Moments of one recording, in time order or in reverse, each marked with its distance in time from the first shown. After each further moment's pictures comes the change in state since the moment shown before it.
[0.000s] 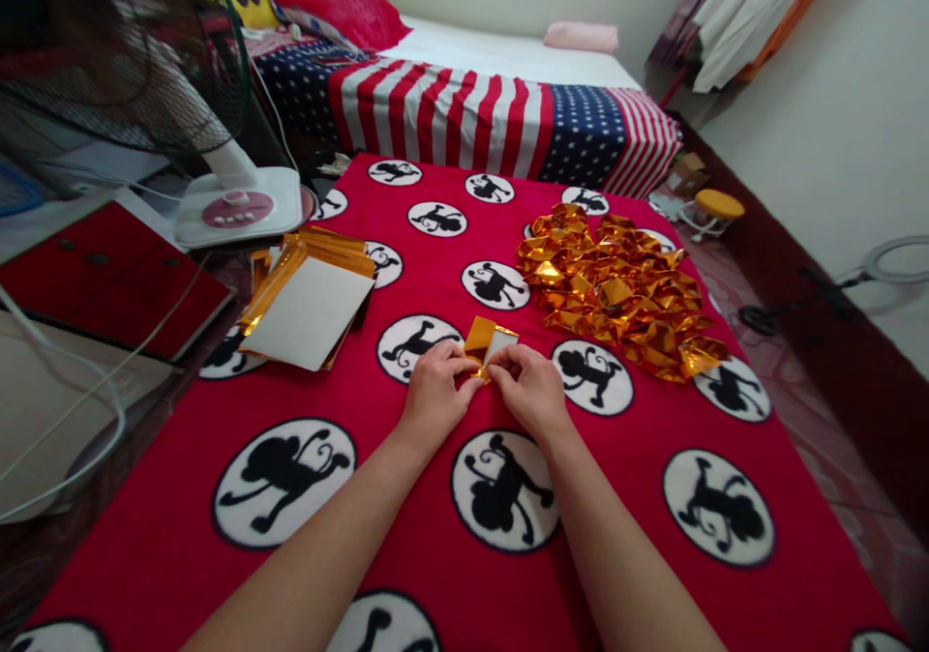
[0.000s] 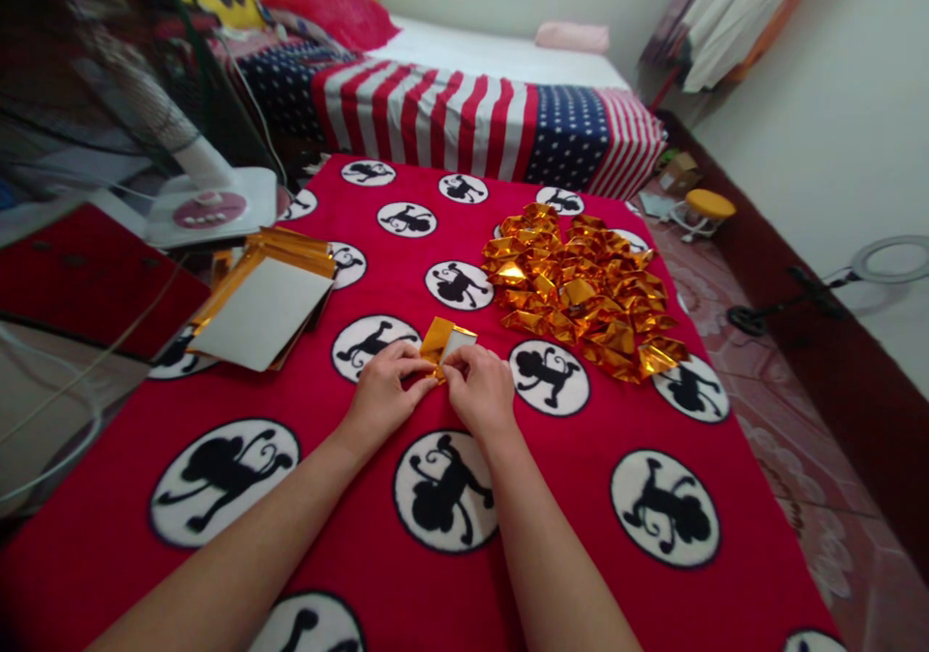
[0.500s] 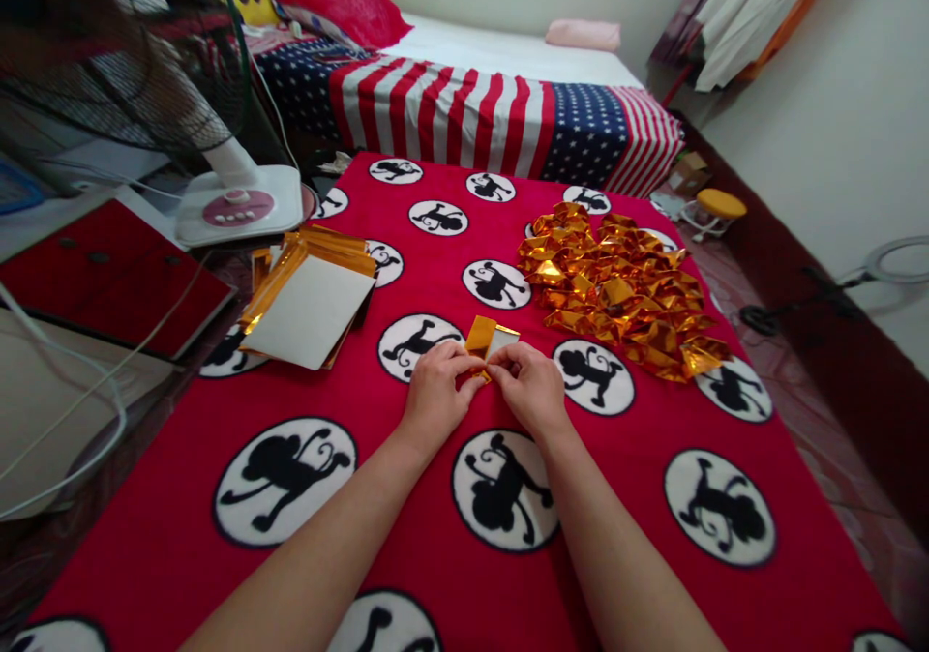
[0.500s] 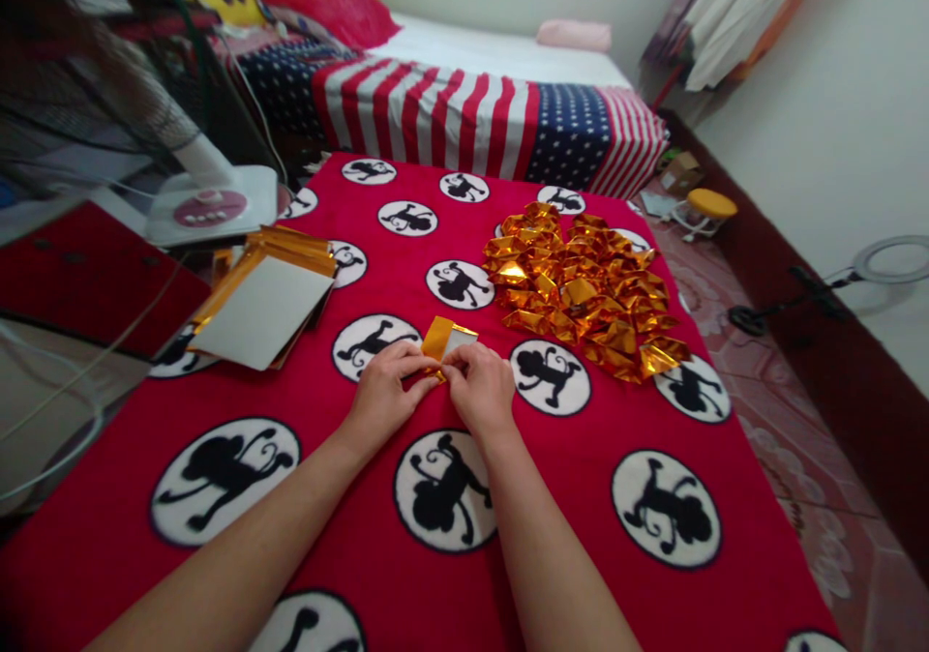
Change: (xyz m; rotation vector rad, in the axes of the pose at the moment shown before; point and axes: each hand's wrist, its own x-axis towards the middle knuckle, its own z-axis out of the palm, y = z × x) left_hand 0.000 0.001 -0.001 0.033 -0.015 0.037; right_hand 0.002 0.004 0.006 -0.025 0.032 -0.015
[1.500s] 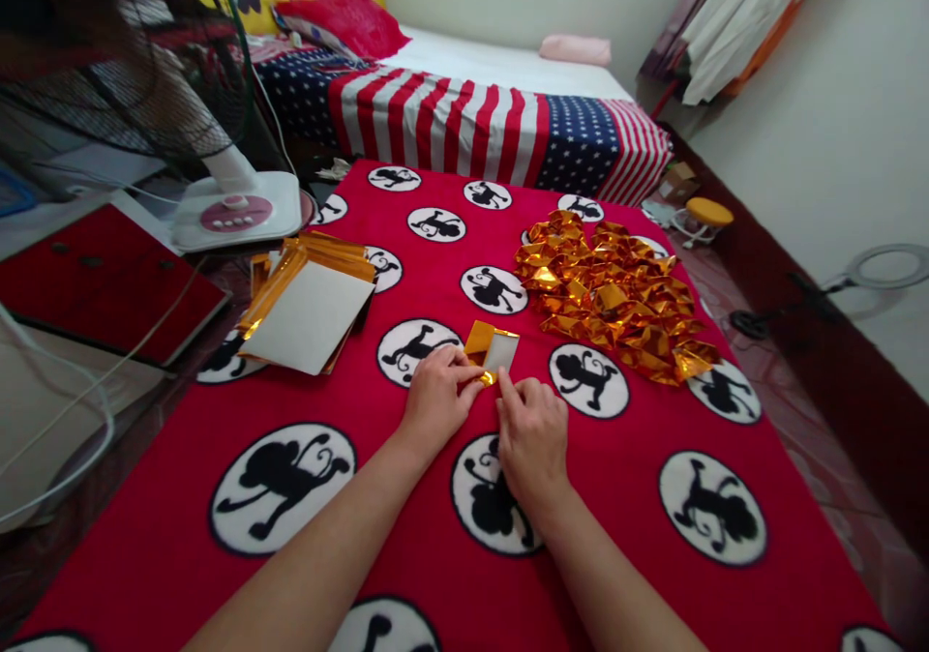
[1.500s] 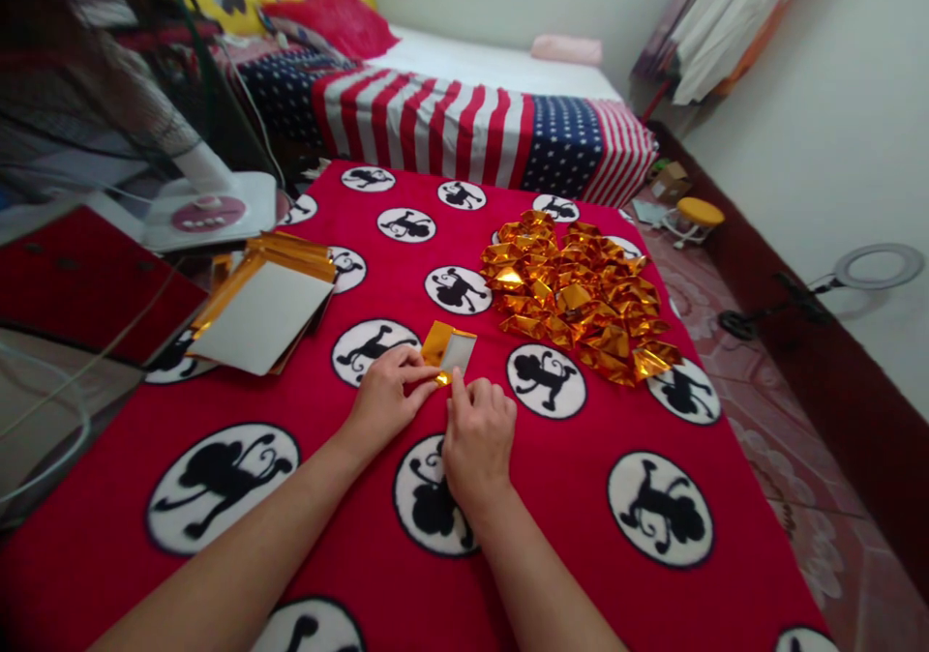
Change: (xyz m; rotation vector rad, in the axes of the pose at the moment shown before) left_hand 0.000 -0.001 0.000 0.050 -0.023 0.022; right_hand -0.059 -0.011 0.000 -0.395 0.081 -0.149
